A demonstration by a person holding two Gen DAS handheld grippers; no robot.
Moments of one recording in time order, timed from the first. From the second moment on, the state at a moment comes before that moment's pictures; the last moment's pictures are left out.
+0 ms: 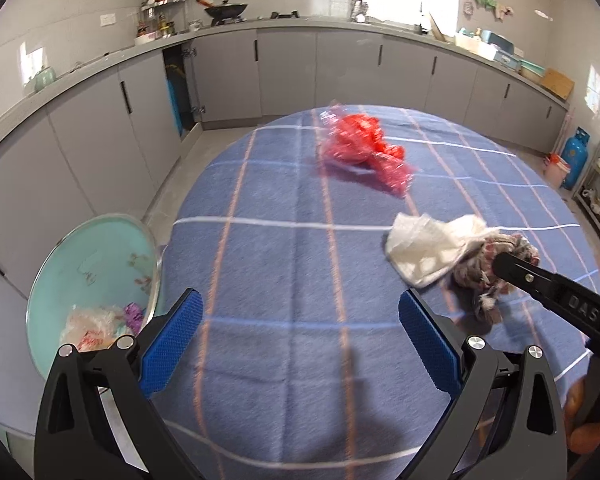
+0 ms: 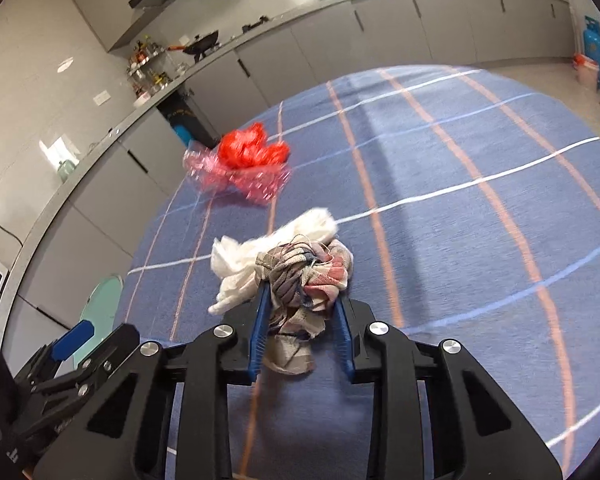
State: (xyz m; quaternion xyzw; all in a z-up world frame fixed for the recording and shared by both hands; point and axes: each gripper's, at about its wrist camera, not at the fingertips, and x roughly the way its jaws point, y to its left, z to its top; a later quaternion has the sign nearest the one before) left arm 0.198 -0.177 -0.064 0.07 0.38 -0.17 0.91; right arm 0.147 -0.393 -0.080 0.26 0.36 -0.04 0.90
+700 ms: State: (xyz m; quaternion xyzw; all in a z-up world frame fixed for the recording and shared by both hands) left arm 0.235 -0.301 -0.102 0.09 0.44 -0.27 0.85; right arm 0.121 -0.448 -0.081 0.26 0.33 -0.13 0.90
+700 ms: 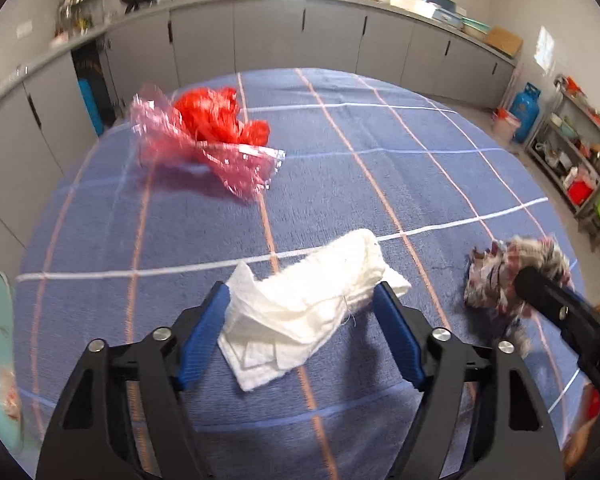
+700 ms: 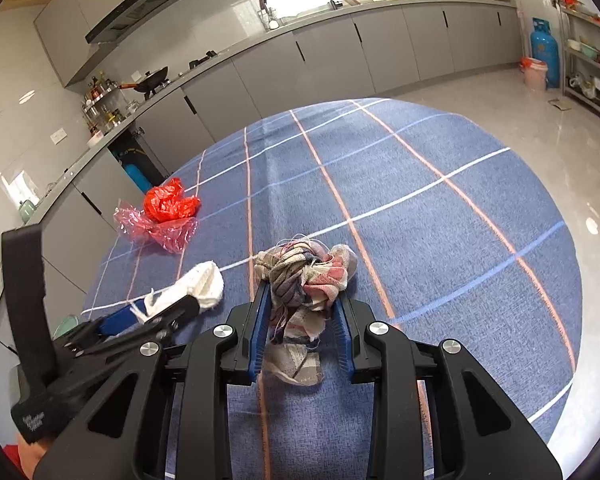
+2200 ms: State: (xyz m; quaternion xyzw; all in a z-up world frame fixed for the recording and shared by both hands) left arm 0.201 -0.075 -0.044 0.00 0.37 -0.13 0.92; right arm 0.154 -0.264 -0.032 0.16 0.33 0.03 0.93
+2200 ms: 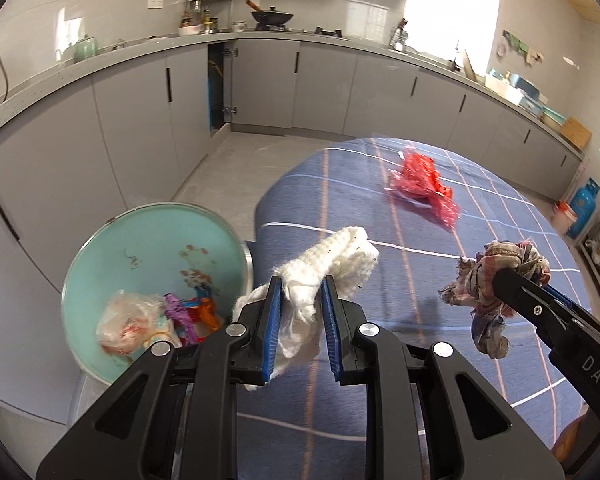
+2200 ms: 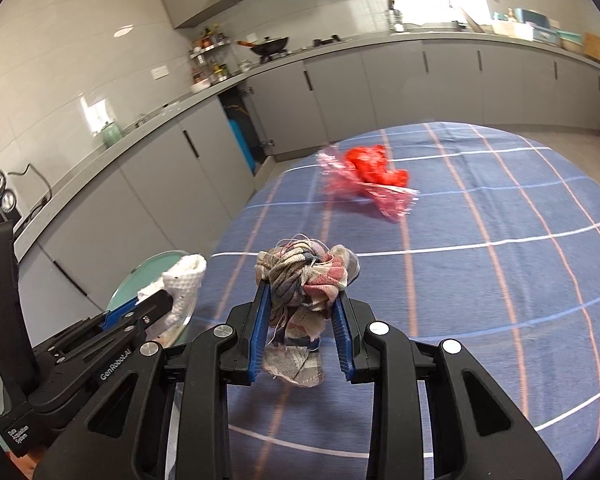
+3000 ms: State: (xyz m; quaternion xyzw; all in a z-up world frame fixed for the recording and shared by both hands) left arm 0.204 0.019 -0.049 -0.05 0.37 -0.05 0.93; right arm 0.175 -0.160 -0.021 0.11 0.34 0.12 0.93
